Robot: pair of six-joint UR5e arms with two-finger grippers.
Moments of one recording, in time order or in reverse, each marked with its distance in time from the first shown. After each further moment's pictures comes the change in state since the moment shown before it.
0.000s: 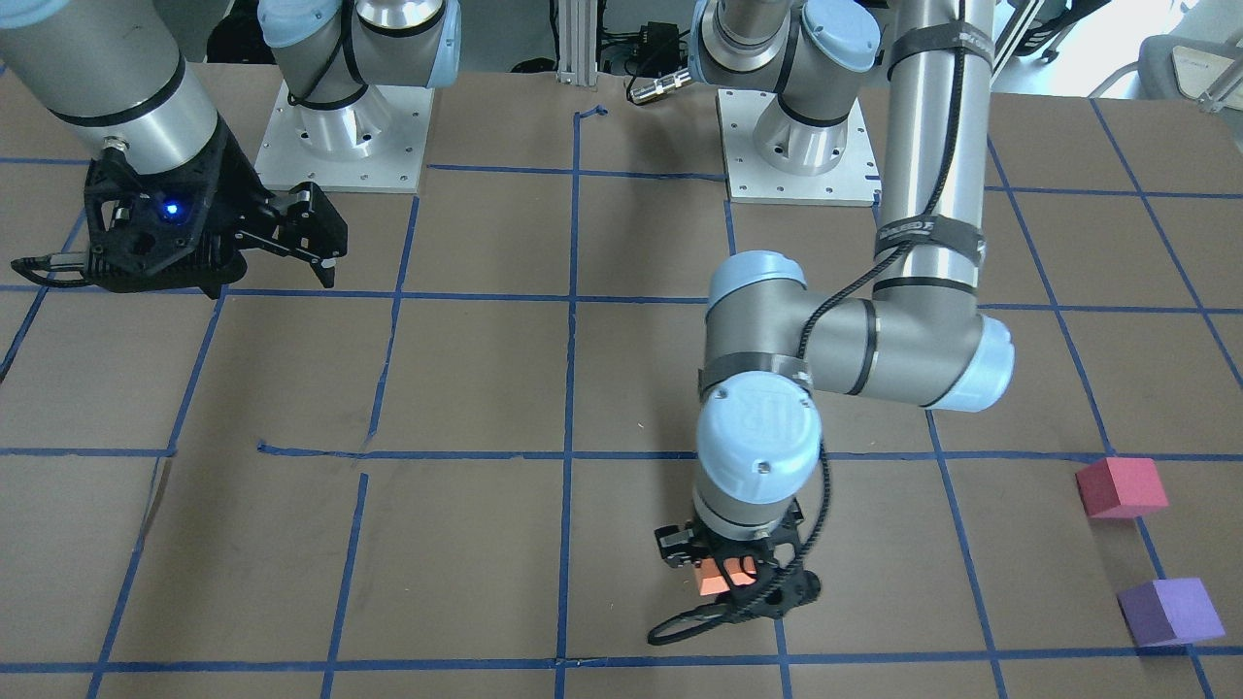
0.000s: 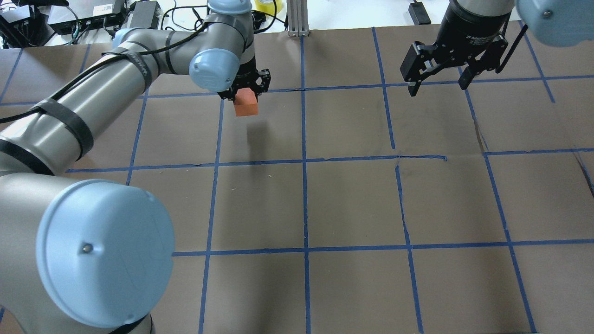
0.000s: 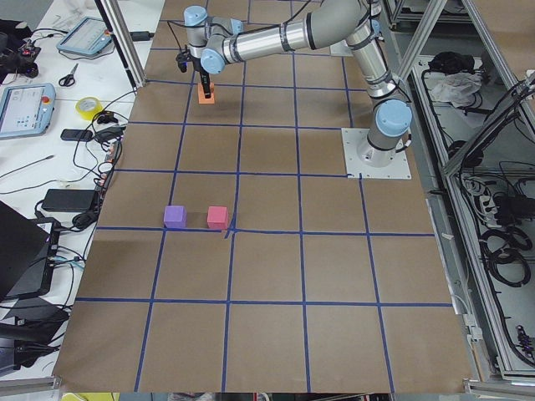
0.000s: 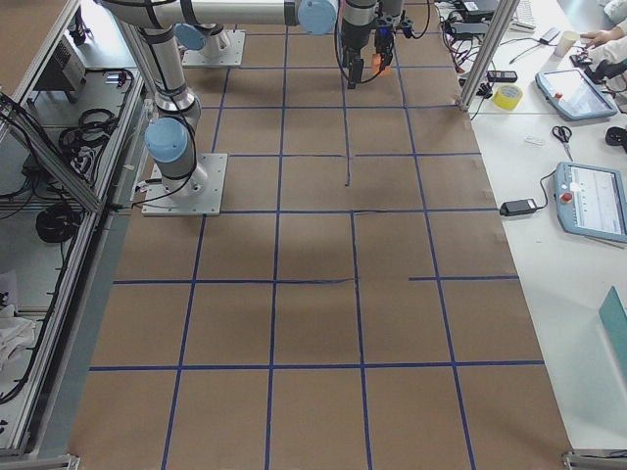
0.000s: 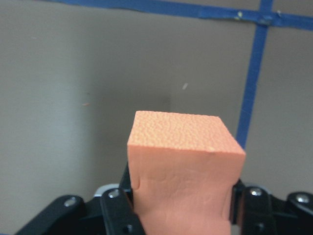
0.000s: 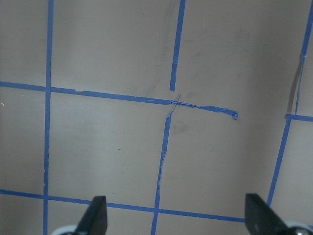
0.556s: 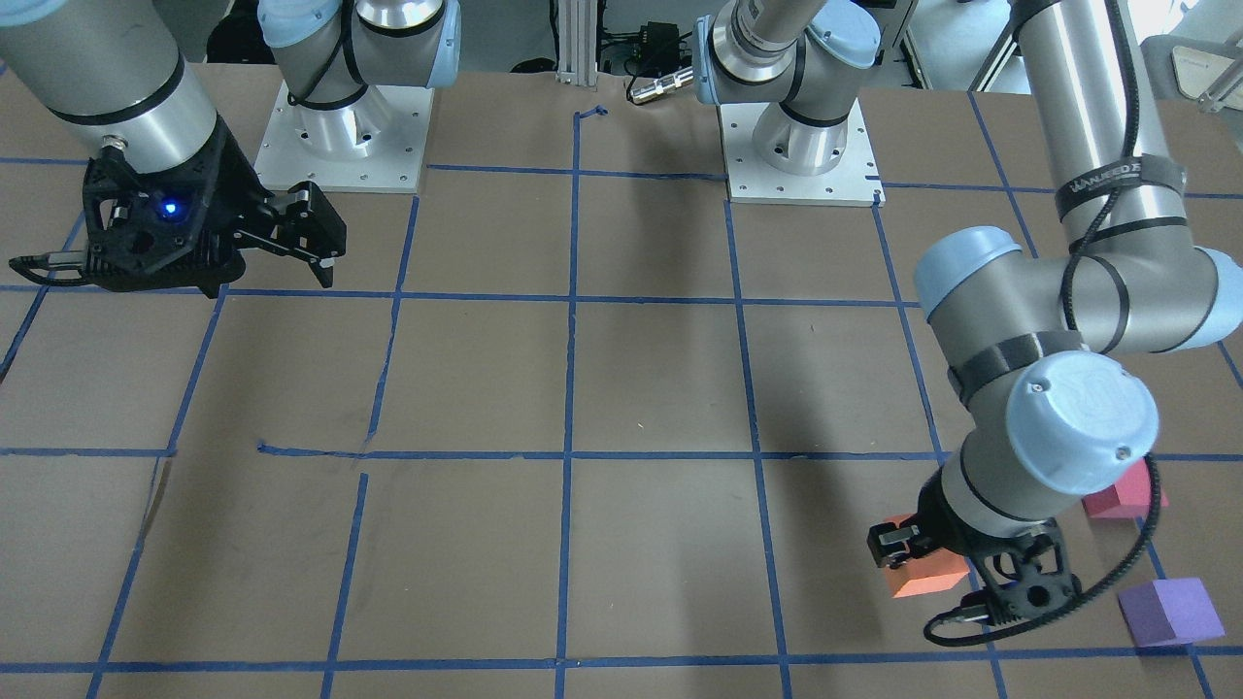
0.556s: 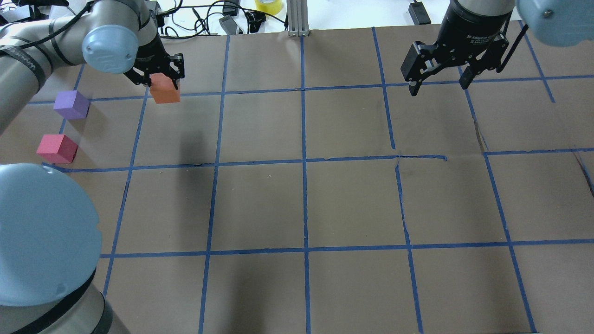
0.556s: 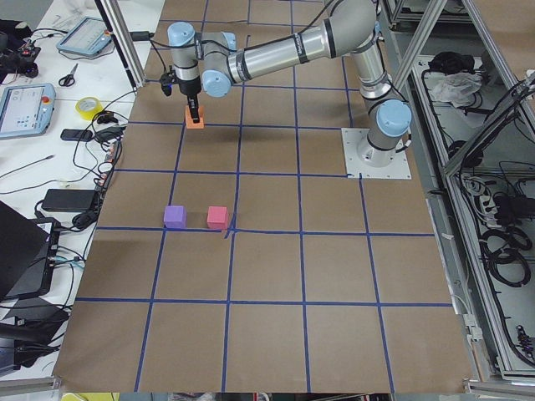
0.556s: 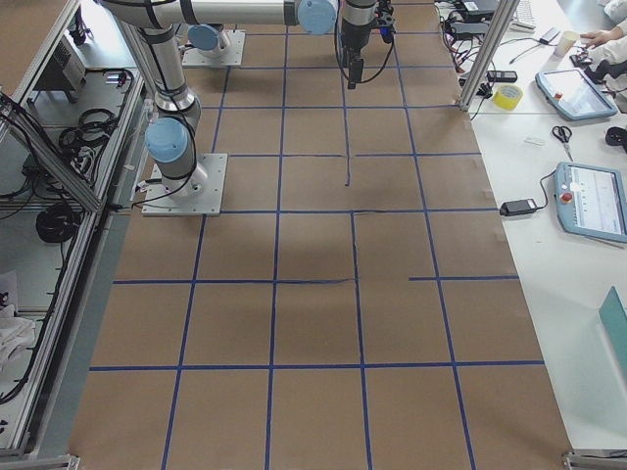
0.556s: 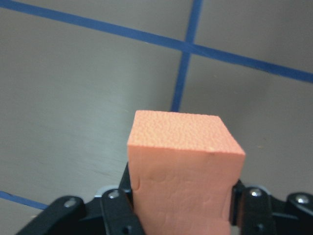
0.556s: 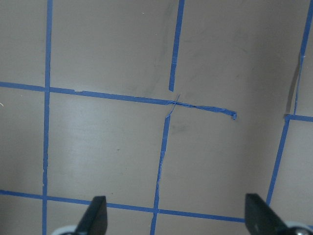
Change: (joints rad) left arm 0.271 0.079 -0.031 -0.018 -0.003 0.305; right arm 0.000 0.000 0.000 -0.001 -0.005 0.000
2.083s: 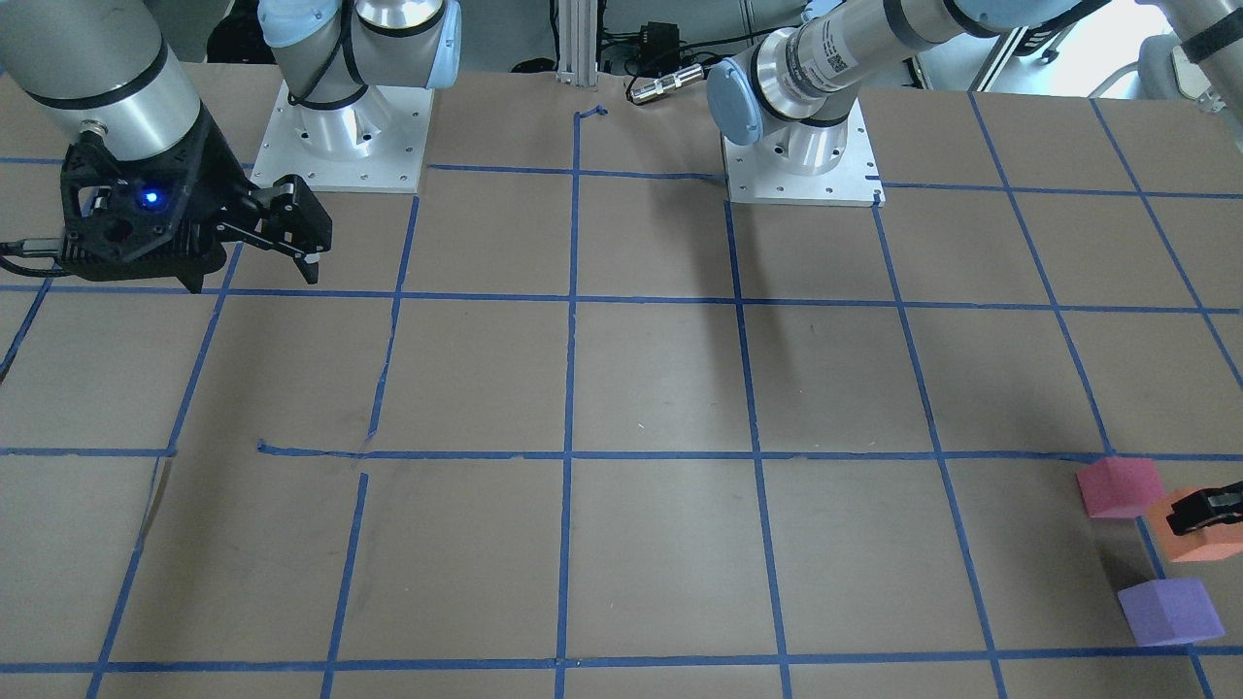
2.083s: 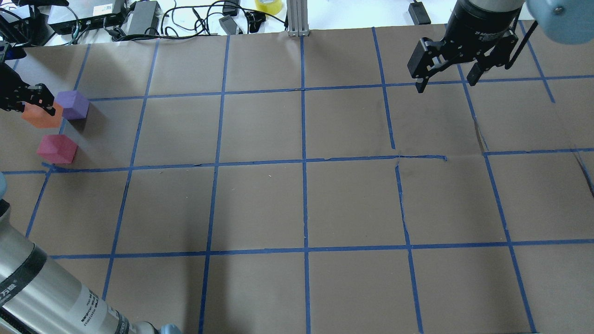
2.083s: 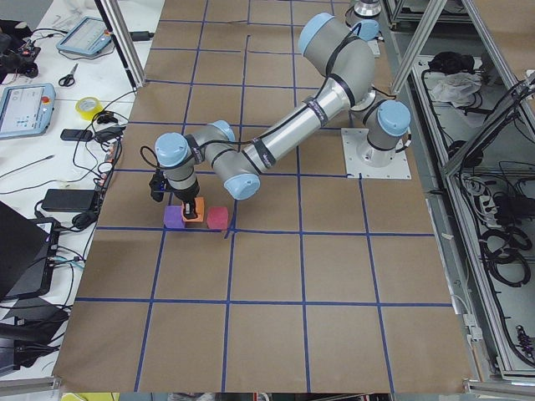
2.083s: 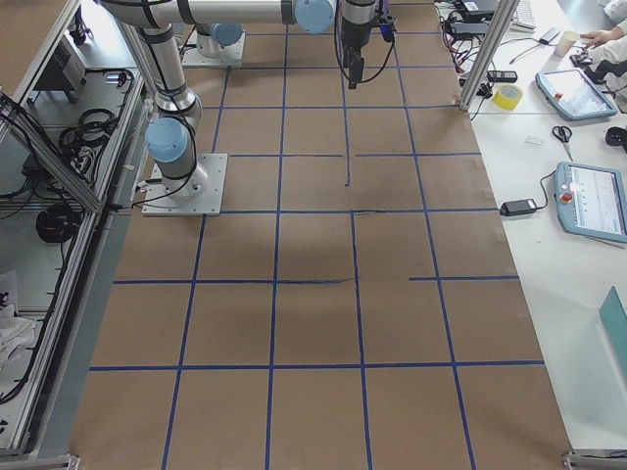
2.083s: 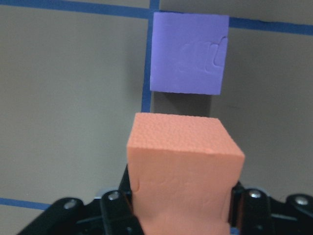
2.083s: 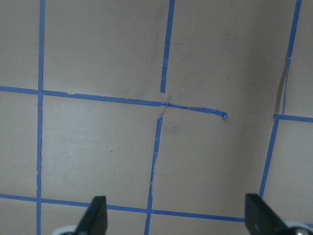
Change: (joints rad) left arm 0.461 -0.112 0.094 0.006 -0.092 0.562; right arm -0.010 -0.011 -0.006 0.000 -0.018 -0.001
